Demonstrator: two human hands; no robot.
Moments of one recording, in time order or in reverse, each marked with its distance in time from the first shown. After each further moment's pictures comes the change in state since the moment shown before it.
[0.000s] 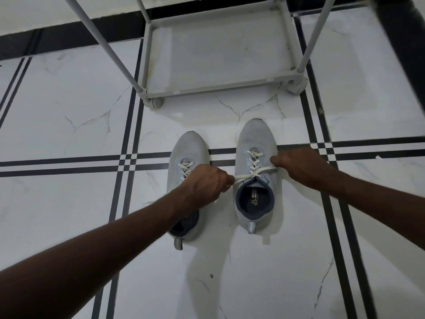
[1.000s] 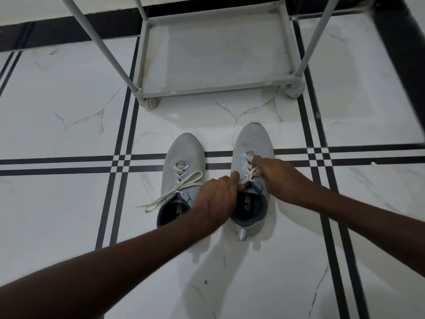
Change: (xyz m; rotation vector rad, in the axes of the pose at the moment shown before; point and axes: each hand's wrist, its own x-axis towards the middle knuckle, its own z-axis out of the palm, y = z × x) left_hand 0.007 0.047 0.023 -0.077 0.157 -0.272; right_hand 0.013 -0.054 -0.011 0.428 0.047 0.118
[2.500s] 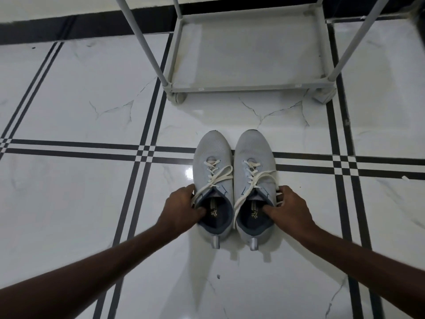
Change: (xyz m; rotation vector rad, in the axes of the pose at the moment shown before) left_hand -0.087 -0.087 0.014 -0.653 -0.059 -0.574; right_hand -0.035 -0.052 0.047 0.561 0.046 0.733
